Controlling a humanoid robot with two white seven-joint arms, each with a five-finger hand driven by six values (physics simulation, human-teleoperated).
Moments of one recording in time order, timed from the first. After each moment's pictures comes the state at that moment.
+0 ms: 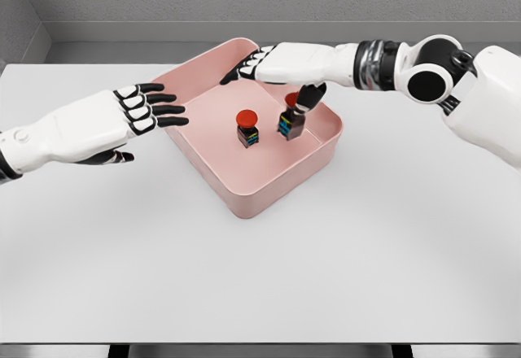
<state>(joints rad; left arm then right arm) -0.57 1.07 -0.76 -1.71 -0.52 -0.61 0.14 -1.13 -0.55 1.09 -1.40 0.17 -0.33 0.49</state>
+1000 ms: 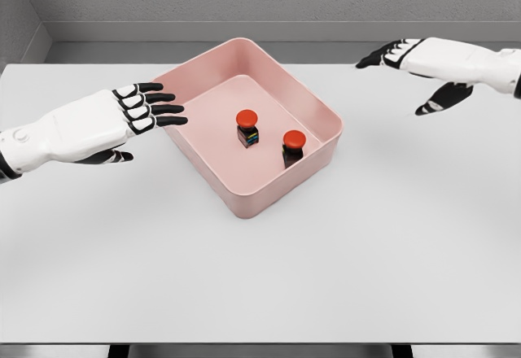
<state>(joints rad) -0.57 1.07 -0.76 -1.71 -0.52 -0.61 0.14 -0.91 -0.93 0.82 -1.39 0.10 -0.53 0.49</state>
